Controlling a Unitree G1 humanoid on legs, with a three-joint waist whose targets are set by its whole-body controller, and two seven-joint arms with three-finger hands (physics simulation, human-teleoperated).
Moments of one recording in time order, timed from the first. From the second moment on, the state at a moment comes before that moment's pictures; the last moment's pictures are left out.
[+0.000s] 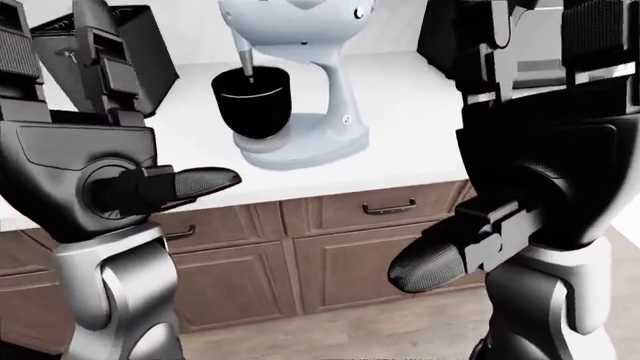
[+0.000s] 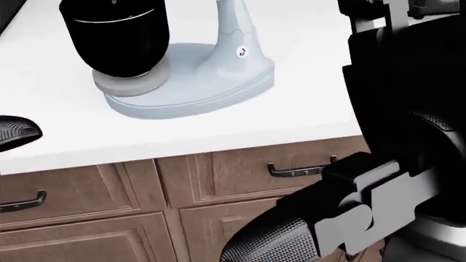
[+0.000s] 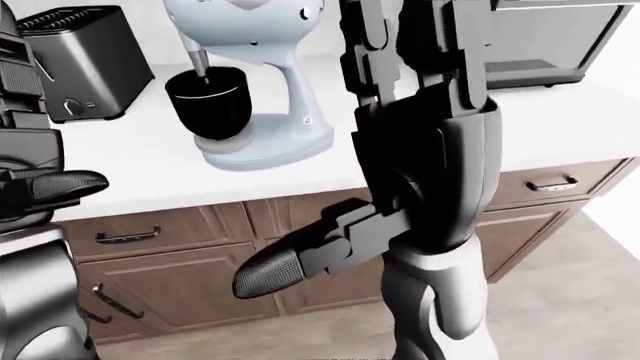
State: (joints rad) left arm -0.37 0.16 0.20 -0.79 -0.53 0.20 0.26; right arm -0.43 -0.03 0.02 -0.92 0.34 0.37 0.00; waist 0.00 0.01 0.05
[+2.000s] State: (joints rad) left arm -0.31 0.17 0.22 -0.79 -0.56 0.18 0.28; right arm -0.32 -0.10 -0.05 -1.04 0.42 0.62 -0.04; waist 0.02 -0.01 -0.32
